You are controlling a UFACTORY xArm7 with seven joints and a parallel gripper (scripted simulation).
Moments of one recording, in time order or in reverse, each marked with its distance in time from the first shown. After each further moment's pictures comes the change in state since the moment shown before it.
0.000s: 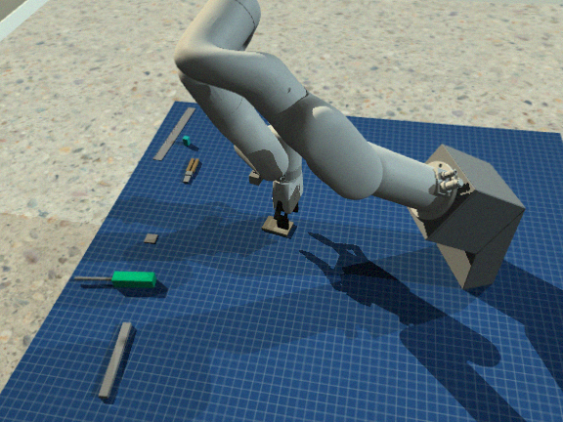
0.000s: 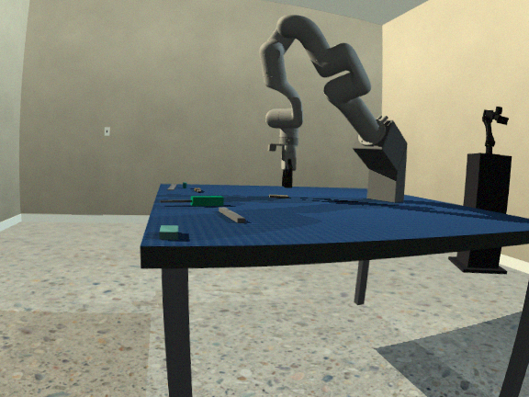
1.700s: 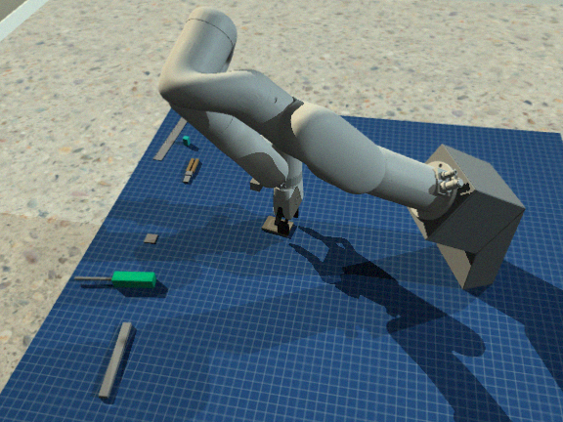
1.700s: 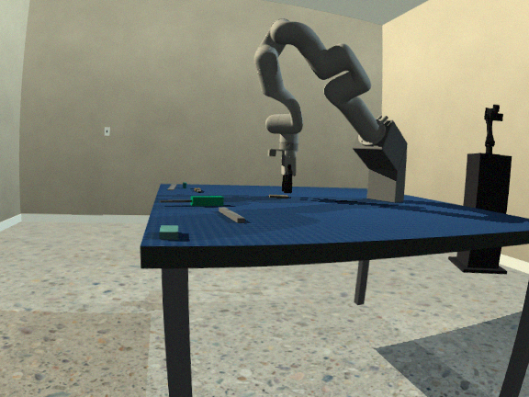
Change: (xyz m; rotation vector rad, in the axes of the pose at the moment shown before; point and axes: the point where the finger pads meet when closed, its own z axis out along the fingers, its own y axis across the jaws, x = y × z) arm 0.000 0.000 0.021 0.000 0.002 0.000
